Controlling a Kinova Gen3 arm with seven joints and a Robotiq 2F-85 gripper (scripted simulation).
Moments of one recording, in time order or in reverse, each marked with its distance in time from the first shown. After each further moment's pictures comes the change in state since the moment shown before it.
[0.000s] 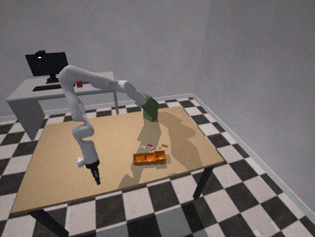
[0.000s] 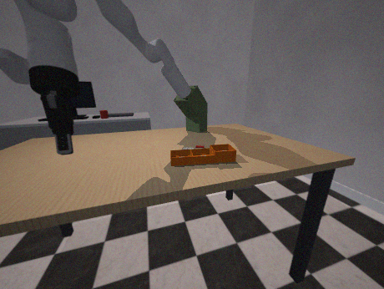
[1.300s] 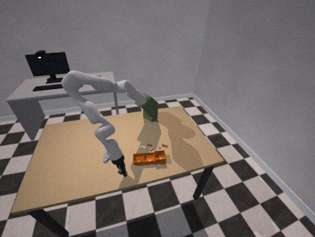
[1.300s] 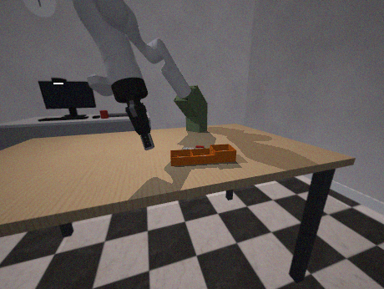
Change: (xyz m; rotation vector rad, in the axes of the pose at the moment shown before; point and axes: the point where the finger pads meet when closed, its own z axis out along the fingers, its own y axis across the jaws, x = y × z) arm -0.159 -0.012 0.014 -0.107 -0.172 0.395
